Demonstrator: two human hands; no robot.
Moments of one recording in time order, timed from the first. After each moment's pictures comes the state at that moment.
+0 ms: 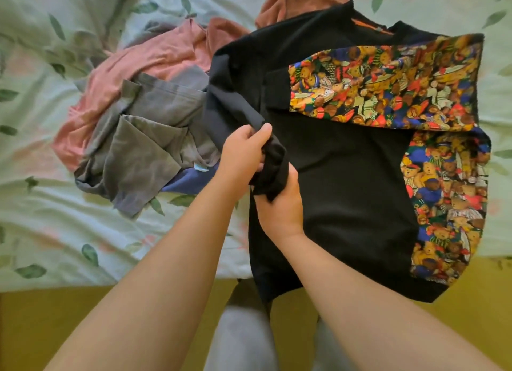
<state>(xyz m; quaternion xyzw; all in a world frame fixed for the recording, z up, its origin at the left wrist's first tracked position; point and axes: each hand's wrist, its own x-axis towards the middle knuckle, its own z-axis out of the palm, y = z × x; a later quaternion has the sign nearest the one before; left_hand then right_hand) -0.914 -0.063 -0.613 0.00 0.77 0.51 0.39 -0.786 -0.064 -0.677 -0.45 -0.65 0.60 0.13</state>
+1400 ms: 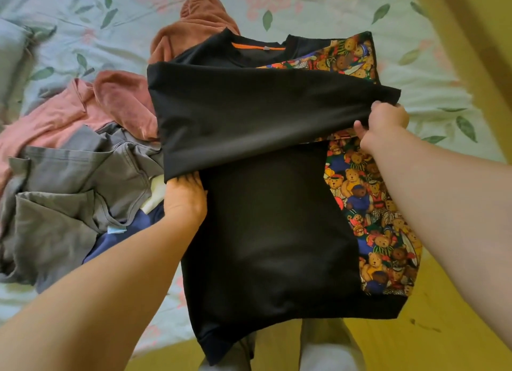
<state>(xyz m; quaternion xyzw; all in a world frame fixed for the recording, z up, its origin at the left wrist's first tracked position) -0.895 0.012 -0.732 0.44 0.75 -0.49 0.09 -0.681 0.327 -0.705 -0.71 -0.22 0.60 0.30</state>
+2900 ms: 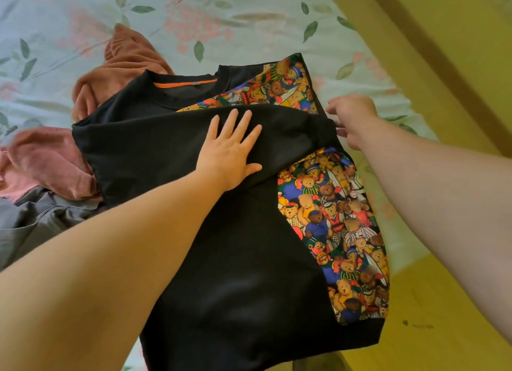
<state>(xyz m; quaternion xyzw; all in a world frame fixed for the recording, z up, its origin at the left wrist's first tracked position) -0.855 0.245 -0.748 0.70 0.70 -0.16 0.05 -0.643 0.417 -0.719 -0.70 -0.41 0.56 0.17</state>
